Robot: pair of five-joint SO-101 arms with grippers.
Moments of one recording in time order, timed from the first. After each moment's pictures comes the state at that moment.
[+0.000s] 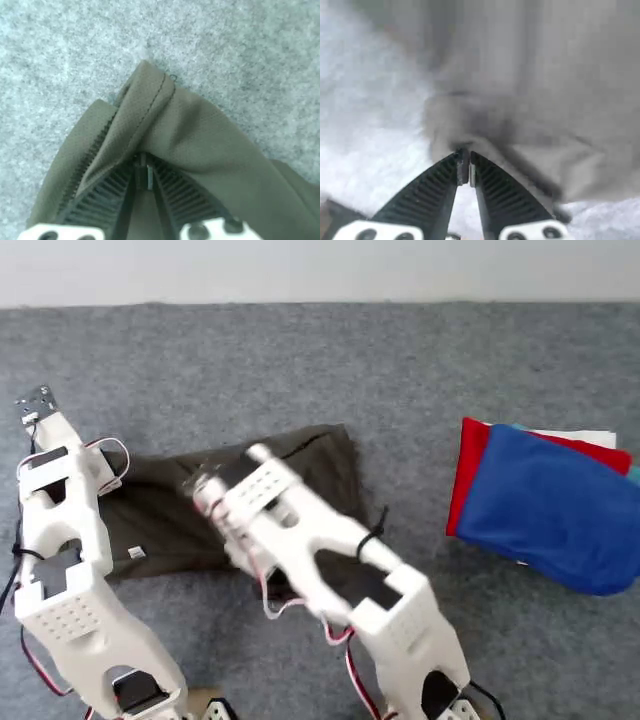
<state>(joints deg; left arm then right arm) -29.6 26.5 9.5 45.8 12.2 -50.1 31.6 -15.5 96.2 8.4</state>
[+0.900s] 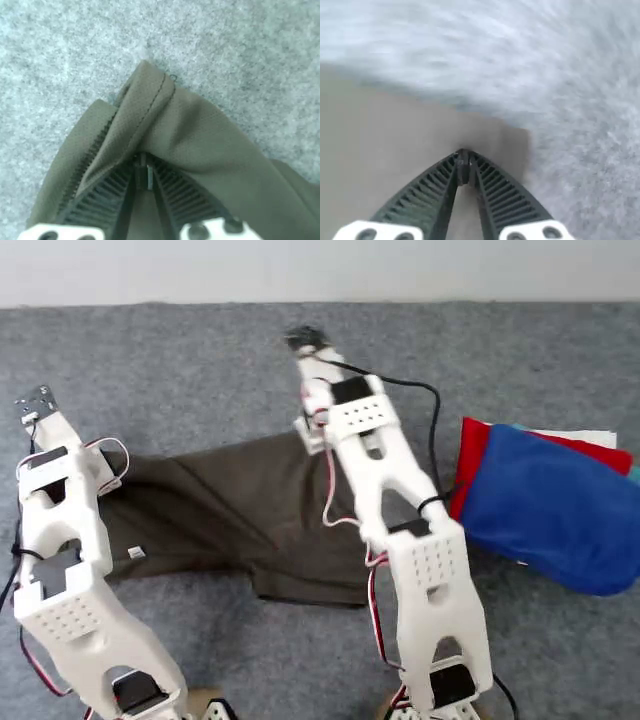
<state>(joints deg) -29.6 26.5 9.5 45.8 12.2 -19.7 52.4 -43.5 68.7 5.4</state>
